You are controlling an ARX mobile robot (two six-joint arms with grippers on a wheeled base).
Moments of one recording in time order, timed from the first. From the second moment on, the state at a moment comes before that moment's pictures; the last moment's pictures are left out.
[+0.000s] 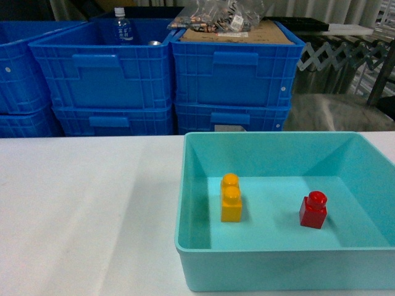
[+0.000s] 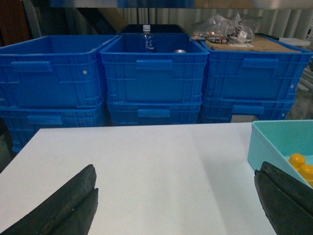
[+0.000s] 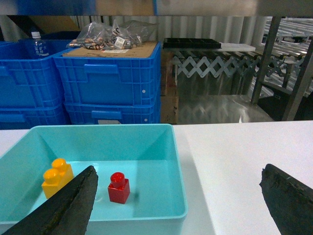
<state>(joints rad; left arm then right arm) 0.00 0.01 0.02 0.00 0.00 0.00 0.00 0.00 0.01 0.00 0.00 0.00</state>
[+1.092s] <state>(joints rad) 0.00 0.01 0.02 0.00 0.00 0.00 0.00 0.00 0.01 0.00 0.00 0.00</state>
